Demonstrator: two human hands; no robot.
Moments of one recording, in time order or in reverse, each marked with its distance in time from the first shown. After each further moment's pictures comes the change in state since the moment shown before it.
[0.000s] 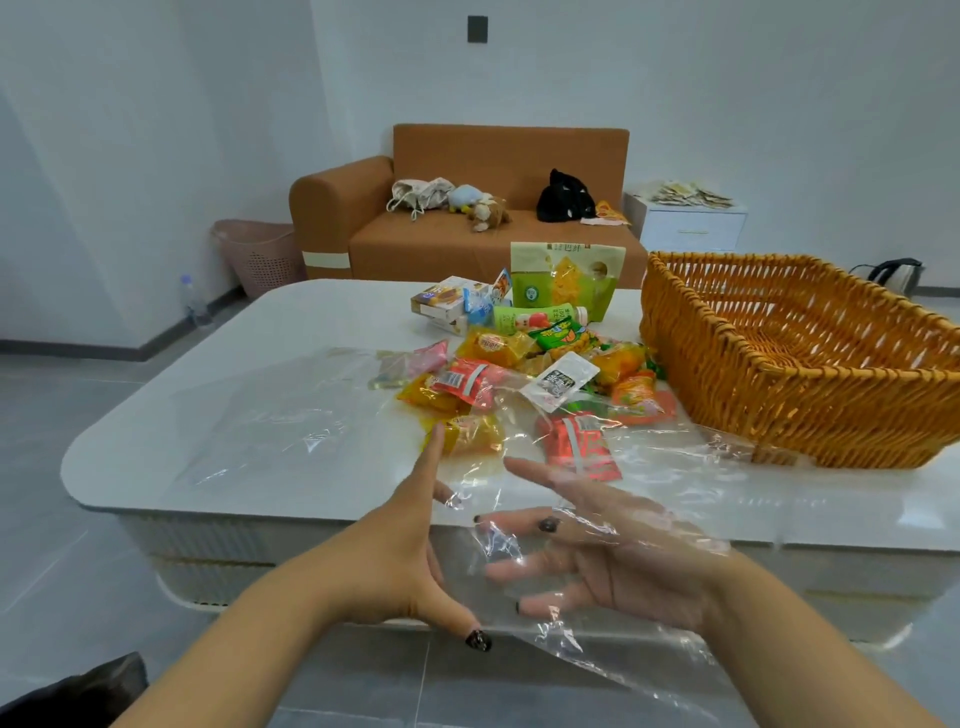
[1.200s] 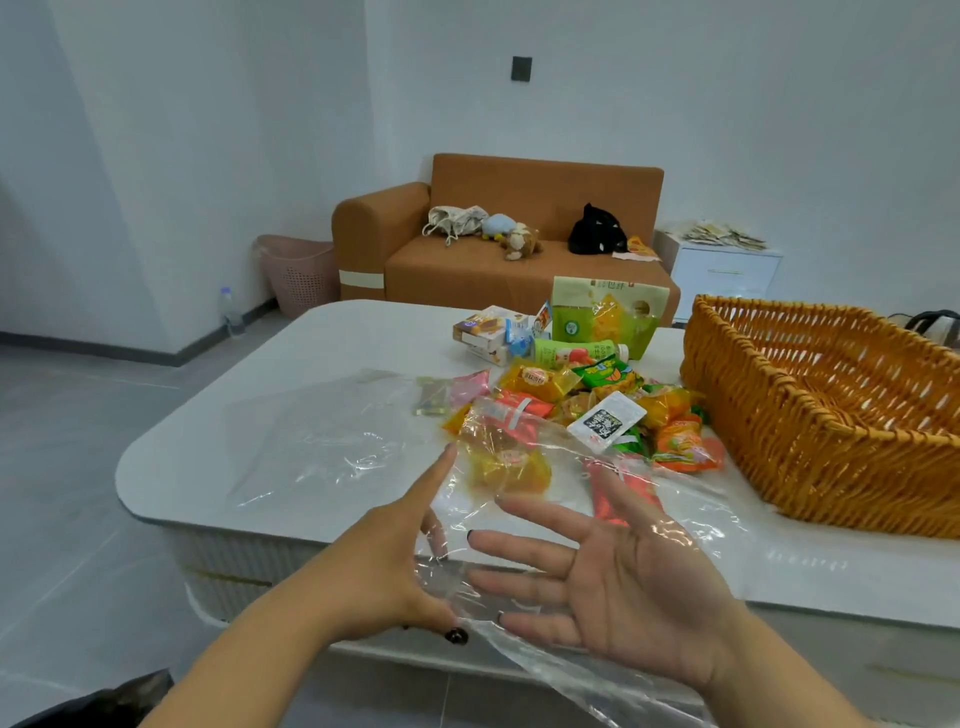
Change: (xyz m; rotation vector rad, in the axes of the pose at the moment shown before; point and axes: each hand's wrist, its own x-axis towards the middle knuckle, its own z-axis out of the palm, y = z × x) left_hand -0.015 -0.033 -0.038 0.041 0.200 0.004; right_hand 0.042 0.002 0.024 0.270 0.007 0.058
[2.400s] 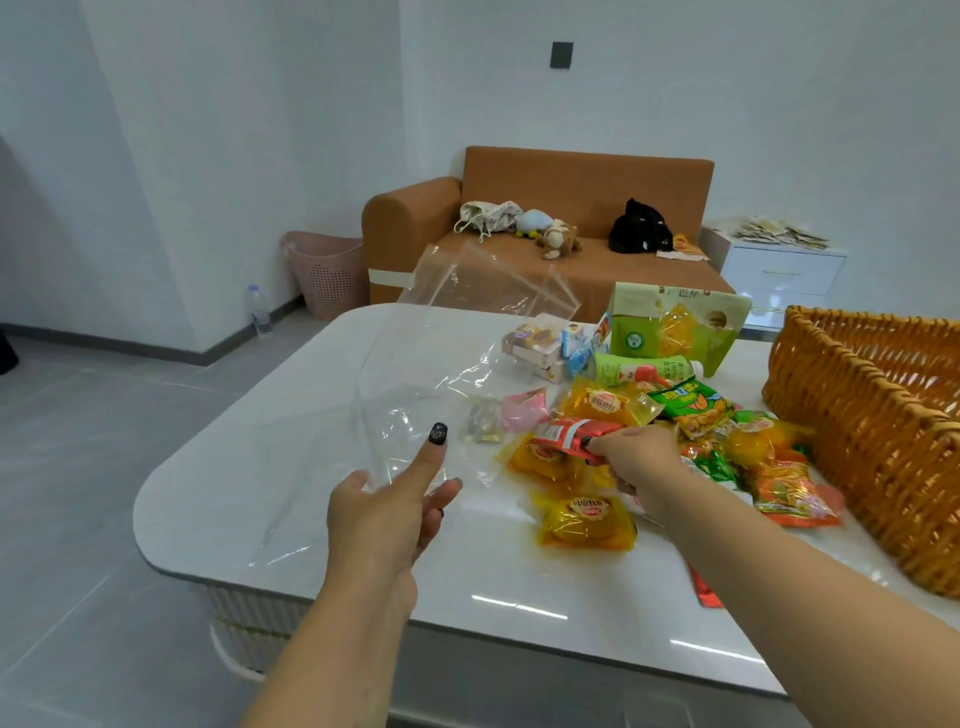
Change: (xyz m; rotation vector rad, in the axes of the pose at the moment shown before) left_hand 0.065 -0.015 -0.052 -1.245 0.792 -0.353; right_hand 0.191 -0.100 -0.059 -0.726 1.090 -0.196
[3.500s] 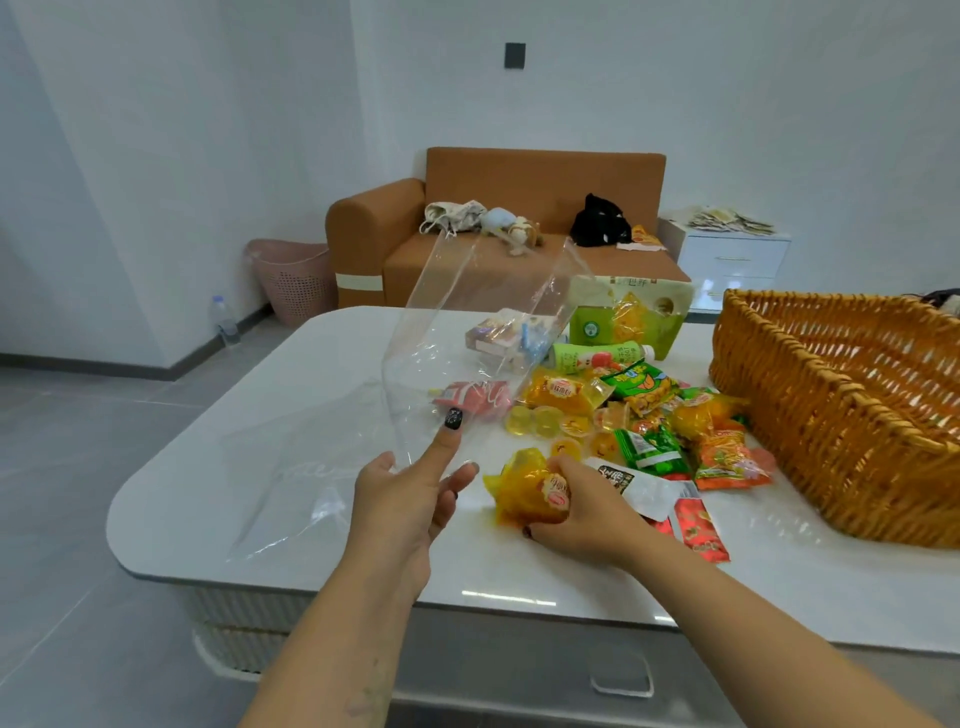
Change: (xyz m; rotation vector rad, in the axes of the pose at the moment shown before) left_hand -0.022 -0.009 0.027 0.093 -0.166 -0.055; right_hand -0.036 0.072 -0.016 -0.531 -0.244 -0.644
